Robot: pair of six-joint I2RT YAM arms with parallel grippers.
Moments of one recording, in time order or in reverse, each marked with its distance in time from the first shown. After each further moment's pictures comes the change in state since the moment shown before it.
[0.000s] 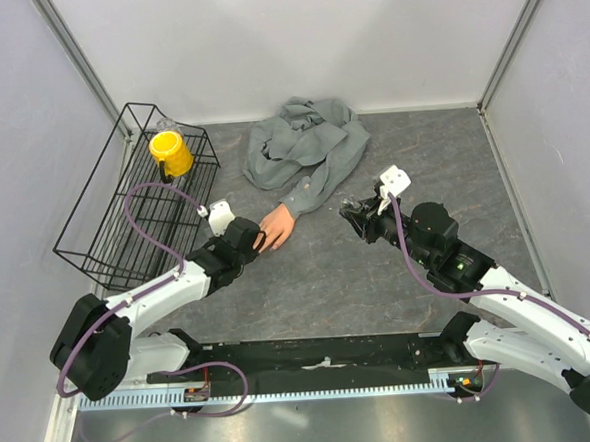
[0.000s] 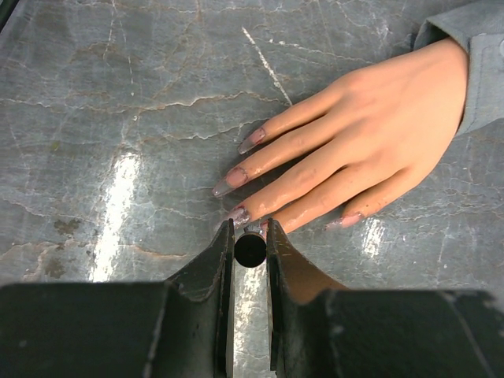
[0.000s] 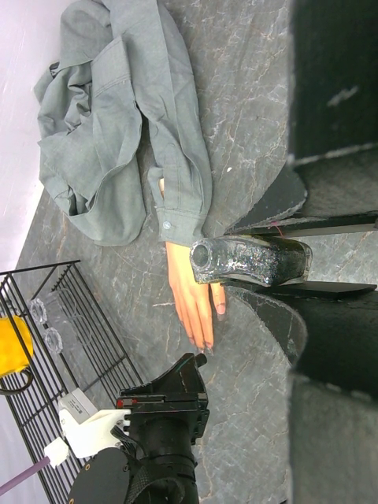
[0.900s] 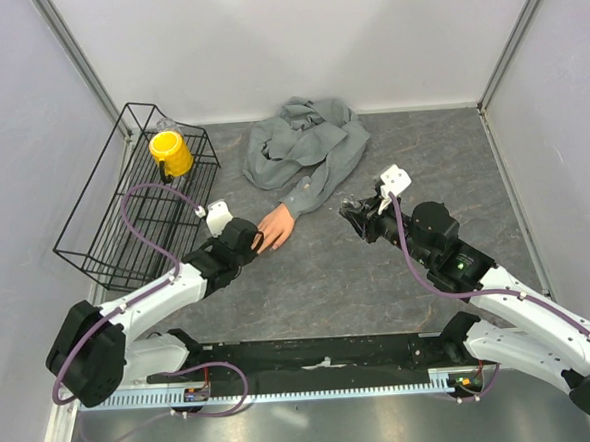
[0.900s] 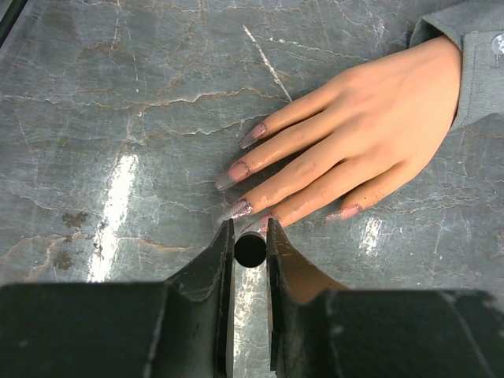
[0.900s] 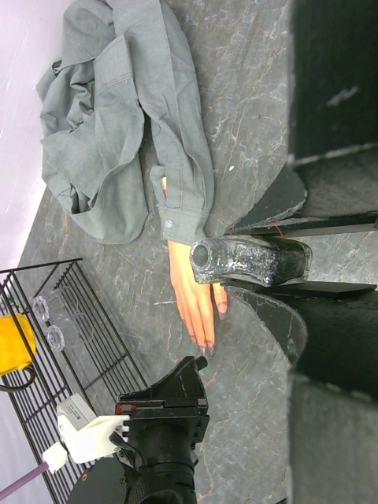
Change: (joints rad) left arm 0.000 -0.039 0.000 -0.035 0.007 0.001; right arm -0.007 0.000 0.000 0.006 -0.014 0.001
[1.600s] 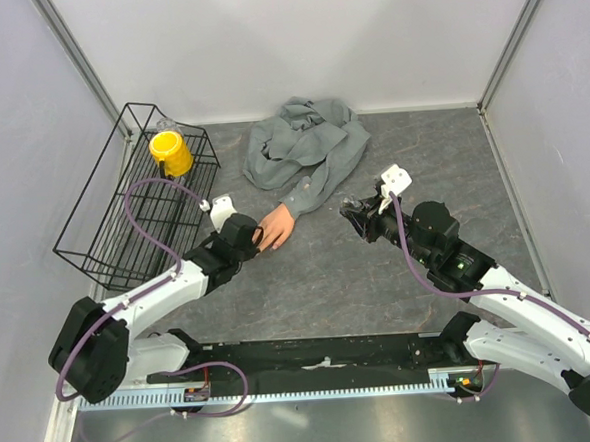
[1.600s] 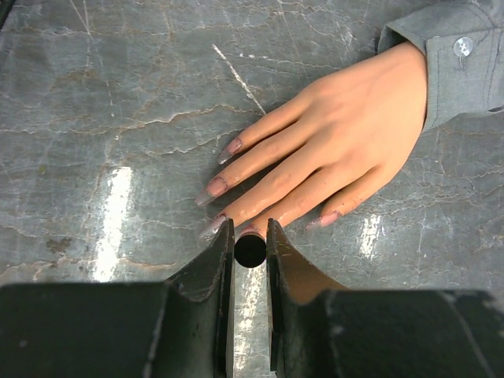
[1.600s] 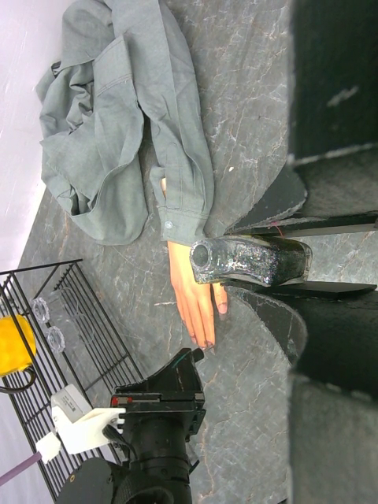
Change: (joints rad) left arm 0.016 0.016 0.013 0.063 0.043 0.080; right arm -0.005 0.000 -0.001 0.001 -0.003 0.002
